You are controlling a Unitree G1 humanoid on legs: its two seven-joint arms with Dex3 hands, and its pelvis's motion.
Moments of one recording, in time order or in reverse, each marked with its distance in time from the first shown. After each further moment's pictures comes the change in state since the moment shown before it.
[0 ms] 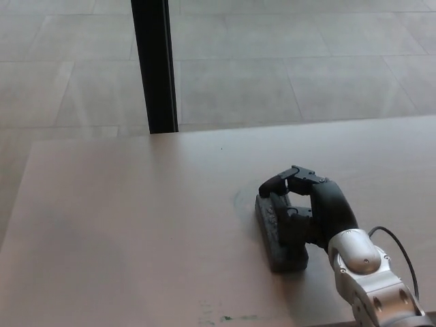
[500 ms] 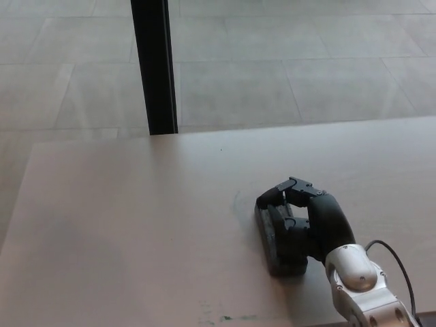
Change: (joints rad) left_arm 0.000 -0.002 -0.010 0.000 -0.013 -0.003 -0.003; right_arm 0.043 0.020 0.006 0.044 -0.044 -0.092 -0.014
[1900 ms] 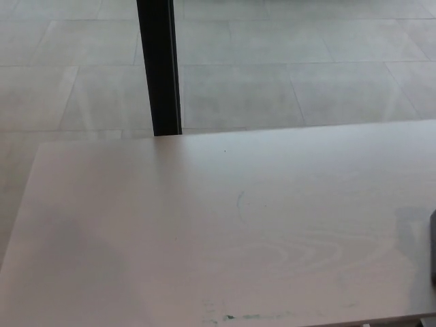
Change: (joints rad) left_arm 0.001 -0.001 0.006 -0.005 -0.003 -0.003 -0.004; right_arm 0.056 -0.284 -0.418 0.227 0.059 -0.165 -0.066
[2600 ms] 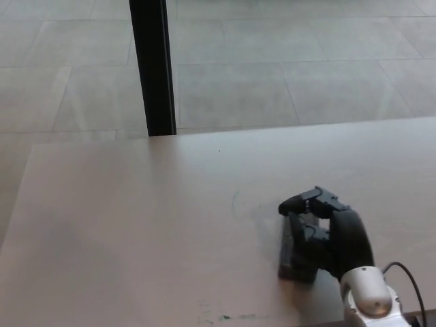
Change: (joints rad) left_arm -0.025 -0.006 0.016 -0.030 -0.008 0.002 0.002; right_arm 0.064 0.298 0.437 -0.299 -0.067 0.087 0.026
